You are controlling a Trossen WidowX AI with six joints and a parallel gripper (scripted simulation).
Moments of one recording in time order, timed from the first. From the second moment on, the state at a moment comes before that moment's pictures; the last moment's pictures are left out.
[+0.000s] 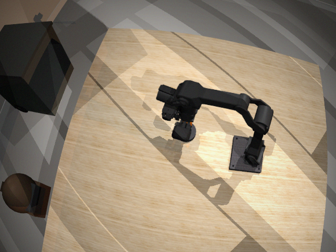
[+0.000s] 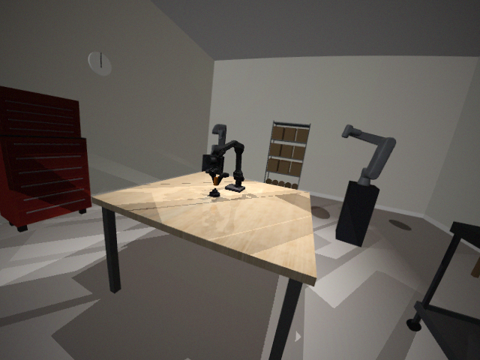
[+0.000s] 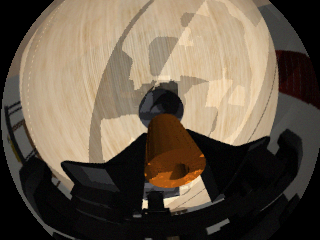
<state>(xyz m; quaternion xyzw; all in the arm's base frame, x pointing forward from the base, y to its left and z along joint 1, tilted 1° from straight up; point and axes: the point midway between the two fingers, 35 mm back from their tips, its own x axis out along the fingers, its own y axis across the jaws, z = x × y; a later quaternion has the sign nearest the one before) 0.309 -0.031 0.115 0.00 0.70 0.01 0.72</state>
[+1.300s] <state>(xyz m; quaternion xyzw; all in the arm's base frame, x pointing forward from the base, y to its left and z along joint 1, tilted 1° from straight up) 0.313 -0.034 0.091 -0.01 0.69 0.01 0.72</state>
